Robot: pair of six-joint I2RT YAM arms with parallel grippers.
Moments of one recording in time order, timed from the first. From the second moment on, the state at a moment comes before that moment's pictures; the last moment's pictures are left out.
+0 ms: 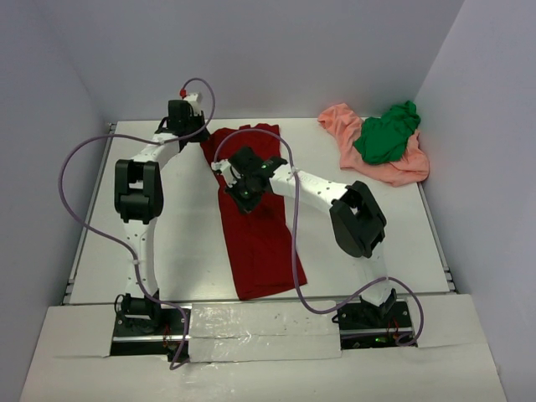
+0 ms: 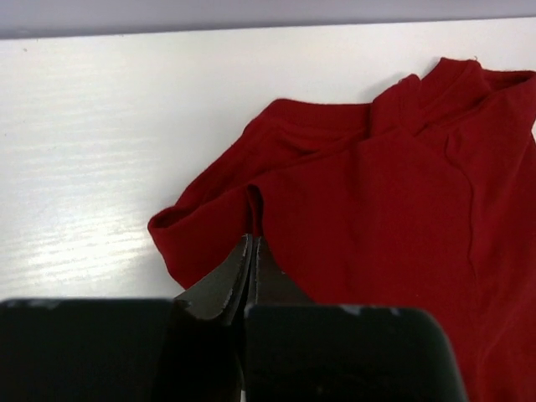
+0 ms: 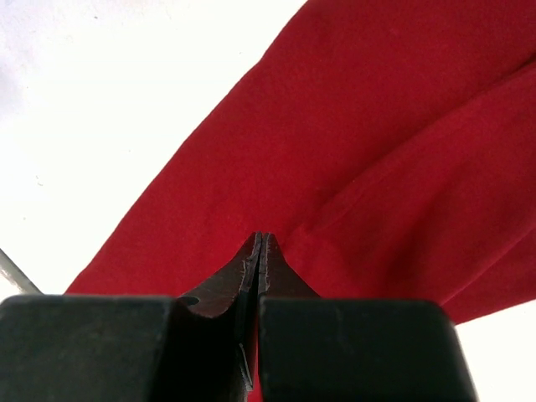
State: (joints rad) left arm -0.14 2.37 1.92 -0.11 0.22 -0.18; right arm 0.80 2.05 1.68 -0.70 -0.22 -0.07
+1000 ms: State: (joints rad) left arm -0.15 2.52 2.13 -0.41 0.23 -0.18; right arm 0.73 2.29 2.03 -1.02 -0.51 -0.01
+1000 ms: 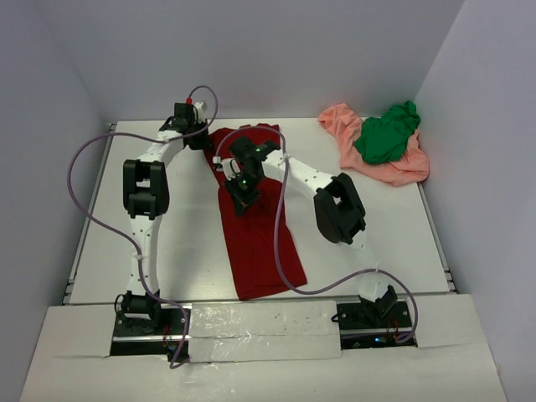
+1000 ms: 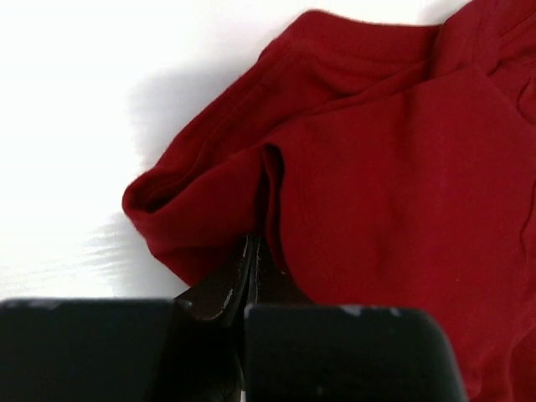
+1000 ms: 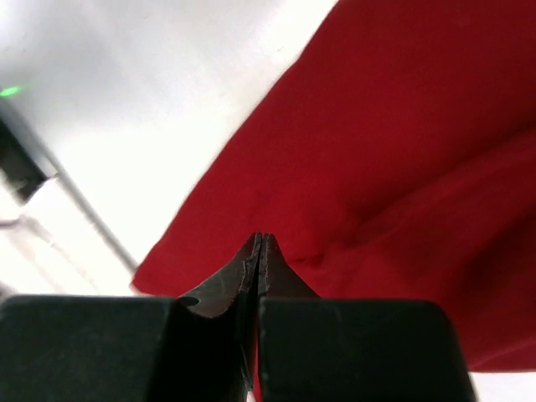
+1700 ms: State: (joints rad) left arm -0.15 2.56 2.21 -0.45 0.23 -0.18; right arm 0.80 2.35 2.05 -0.85 -0.33 0.05
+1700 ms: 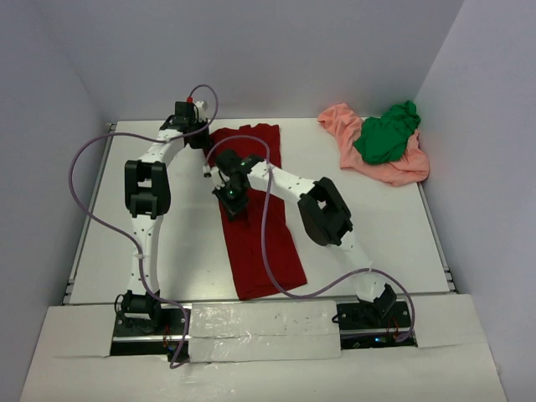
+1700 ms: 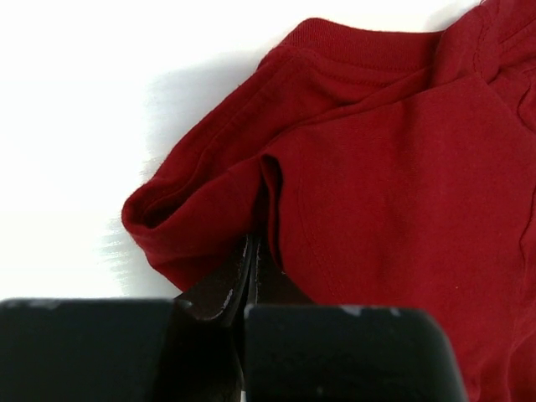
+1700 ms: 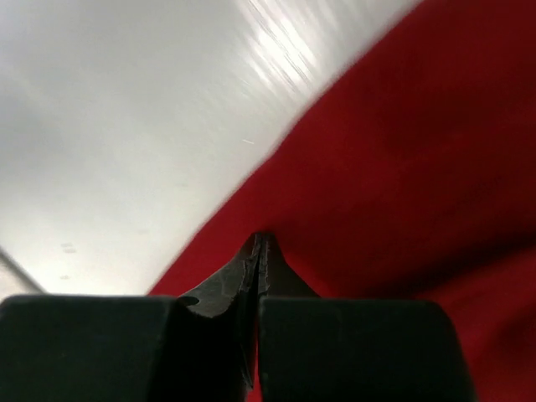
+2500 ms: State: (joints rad) left arm -0.15 2.56 2.22 -0.45 0.17 -0.10; right arm 0.85 2.27 1.77 -0.69 -0.28 0.09
